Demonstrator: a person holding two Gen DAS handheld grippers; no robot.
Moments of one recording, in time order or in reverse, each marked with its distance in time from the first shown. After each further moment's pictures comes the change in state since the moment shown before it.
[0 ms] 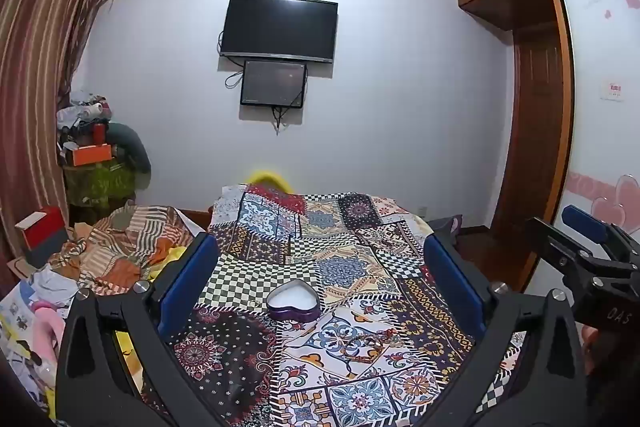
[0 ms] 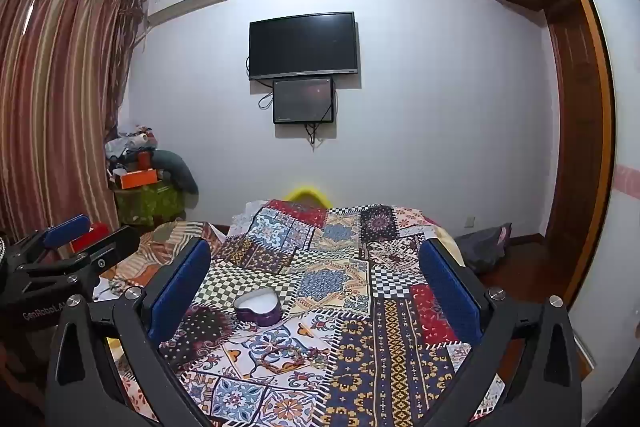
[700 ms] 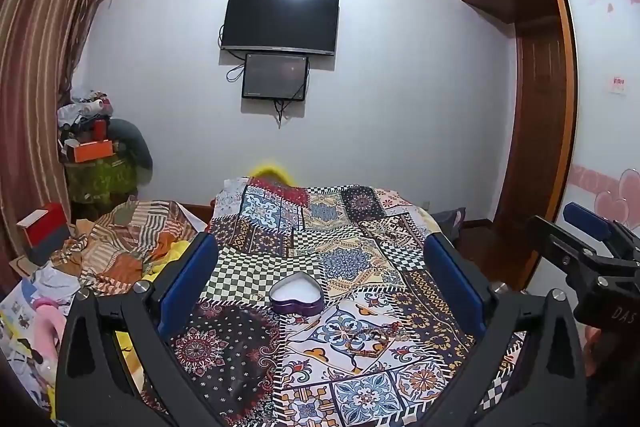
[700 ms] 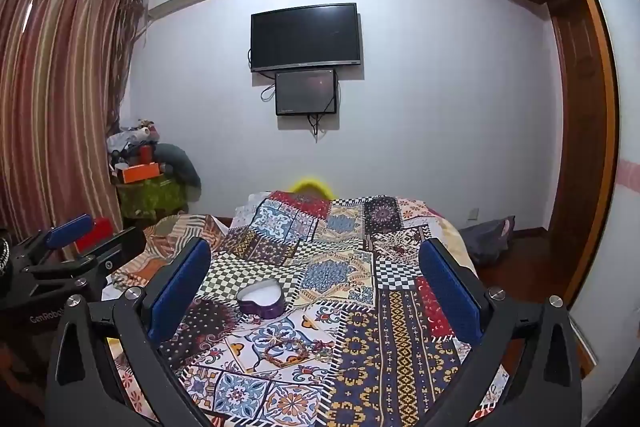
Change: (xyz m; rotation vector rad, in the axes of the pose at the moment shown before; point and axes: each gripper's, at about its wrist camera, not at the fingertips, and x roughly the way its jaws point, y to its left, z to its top) left arm 0.010 0.002 -0.009 0.010 0.030 0.003; right arm 0.004 0.003 -0.010 0.000 0.024 0.004
